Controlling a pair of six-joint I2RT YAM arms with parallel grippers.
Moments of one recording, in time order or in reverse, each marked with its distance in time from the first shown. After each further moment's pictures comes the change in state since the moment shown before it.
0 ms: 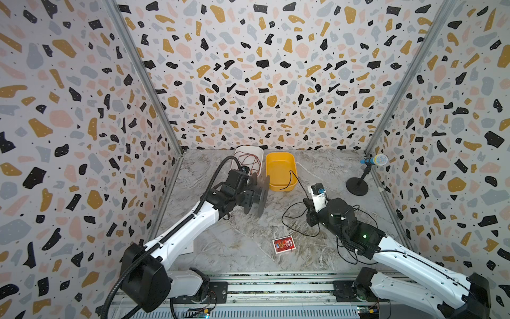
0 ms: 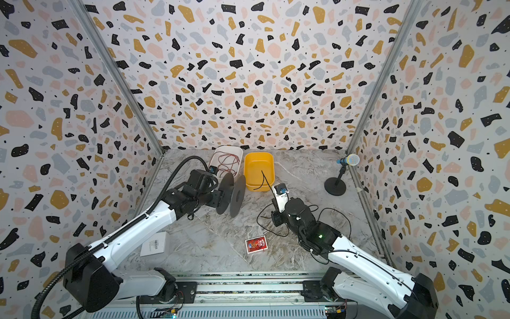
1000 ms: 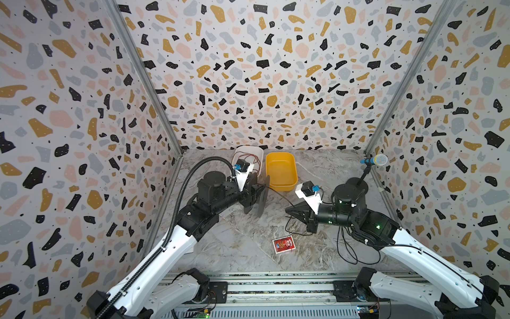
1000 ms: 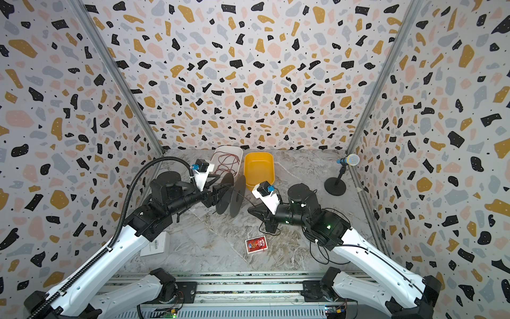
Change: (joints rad) left arm 0.000 -0.282 -0.070 0.335 0.434 0.114; right arm -0.001 0.050 0.283 -0.164 -0.702 -0.093
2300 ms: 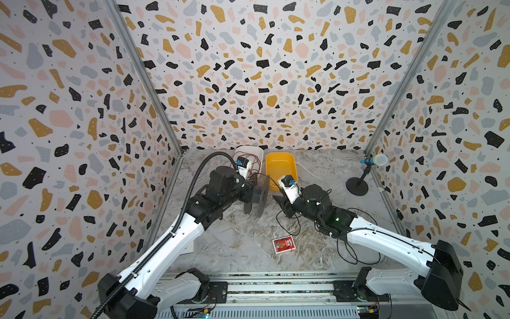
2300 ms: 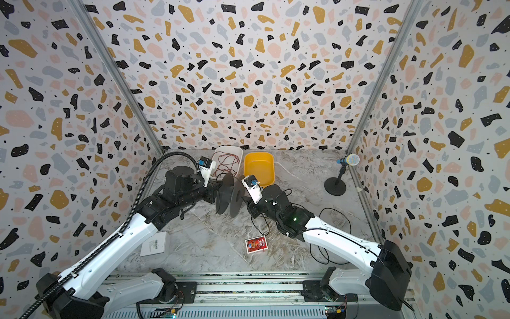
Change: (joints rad) left arm 0.000 0.124 0.088 -0.207 -0.190 -0.151; right arm 0.063 0.290 -0.084 0.365 0.541 0.000
